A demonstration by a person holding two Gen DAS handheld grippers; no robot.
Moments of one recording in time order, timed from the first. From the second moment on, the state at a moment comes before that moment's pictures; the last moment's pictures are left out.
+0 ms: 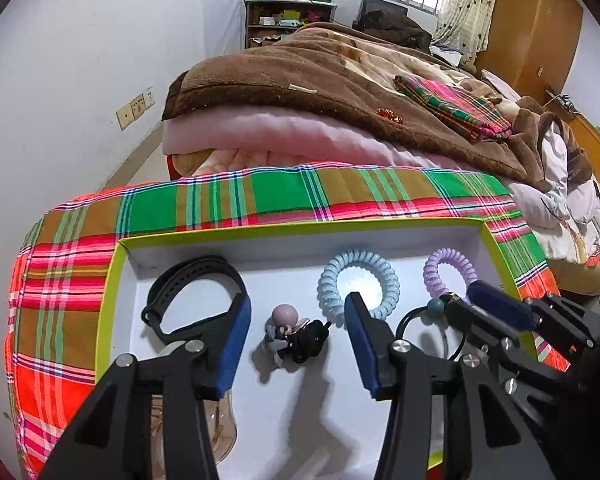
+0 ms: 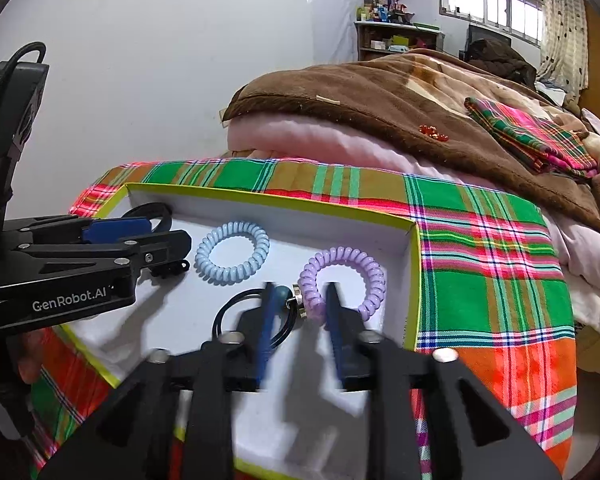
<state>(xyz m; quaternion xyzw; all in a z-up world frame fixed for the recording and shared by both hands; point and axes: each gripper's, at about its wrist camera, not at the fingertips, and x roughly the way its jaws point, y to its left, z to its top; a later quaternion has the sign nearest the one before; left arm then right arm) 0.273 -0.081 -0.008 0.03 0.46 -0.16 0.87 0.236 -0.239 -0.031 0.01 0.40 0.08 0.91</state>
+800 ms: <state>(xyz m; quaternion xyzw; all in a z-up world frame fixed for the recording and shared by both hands) 0.225 -0.072 0.026 0.03 0.42 -0.15 0.89 0.196 -0.242 -0.004 0.02 0.37 0.08 0.93</state>
